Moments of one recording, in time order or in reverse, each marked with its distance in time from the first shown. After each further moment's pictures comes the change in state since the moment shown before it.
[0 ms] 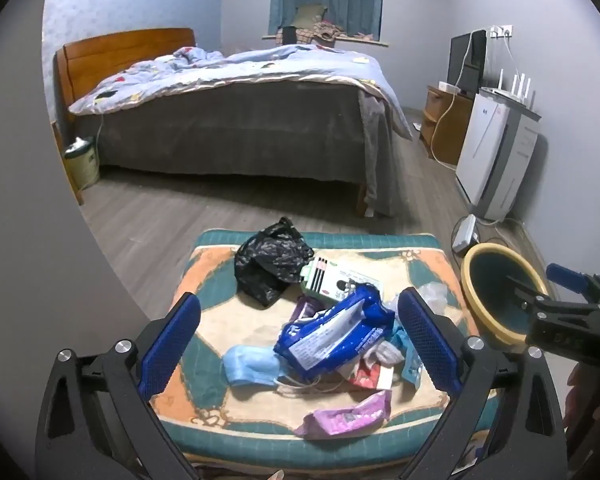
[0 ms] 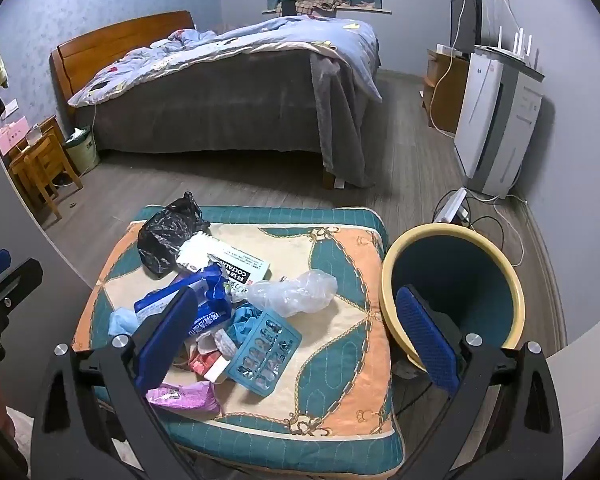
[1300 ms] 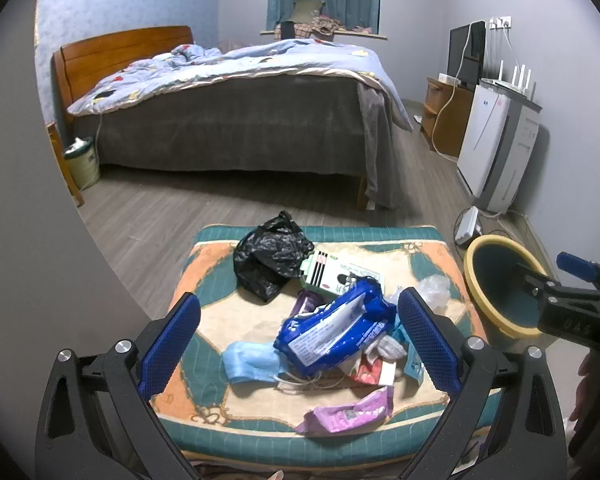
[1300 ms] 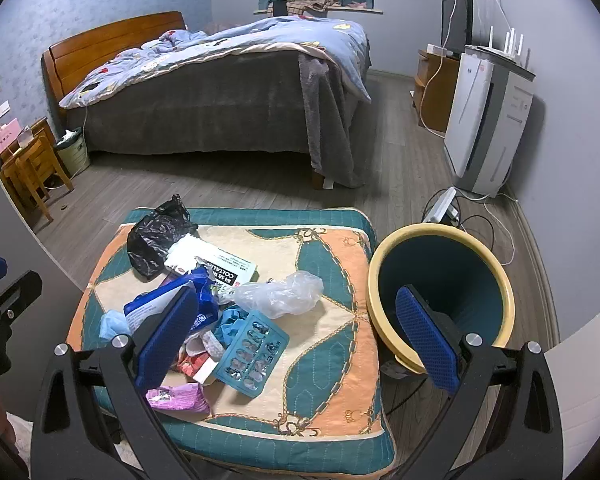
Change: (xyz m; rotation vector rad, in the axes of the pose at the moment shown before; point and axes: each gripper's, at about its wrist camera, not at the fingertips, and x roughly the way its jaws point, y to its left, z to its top) left arm 0.011 -0.001 -0.011 0.012 0.015 -0.004; right arm -0.001 -0.007 0.001 0.005 -0.004 -0.040
